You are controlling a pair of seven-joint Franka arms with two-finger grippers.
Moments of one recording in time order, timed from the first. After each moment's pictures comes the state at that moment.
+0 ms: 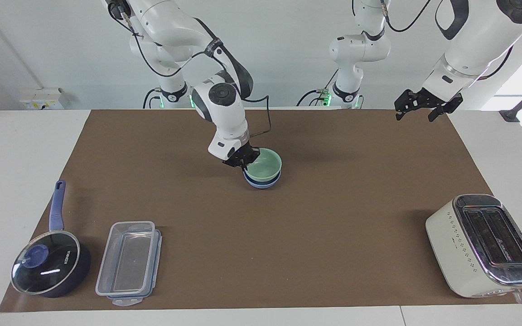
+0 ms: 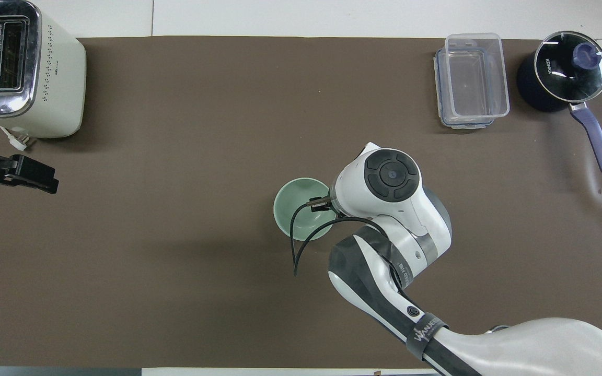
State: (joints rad) left arm -0.02 -0.01 -0.07 -1.59 -0.01 1.44 0.04; right arm -0.13 0.28 0.70 -1.99 -0.09 2.25 0.44
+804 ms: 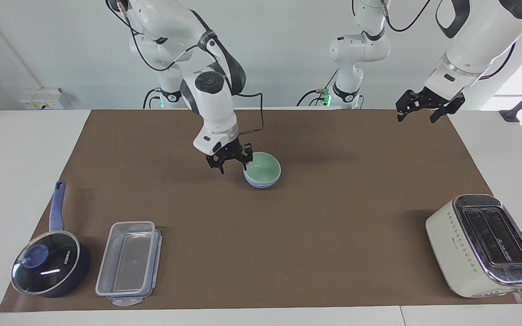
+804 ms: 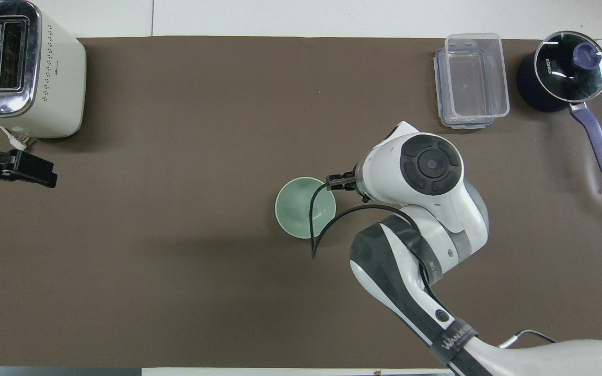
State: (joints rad) left arm -0.02 -0.01 -0.07 -1.58 -0.01 1.46 0.04; right arm -0.13 0.16 0.59 -1.96 -0.09 2.23 0.44
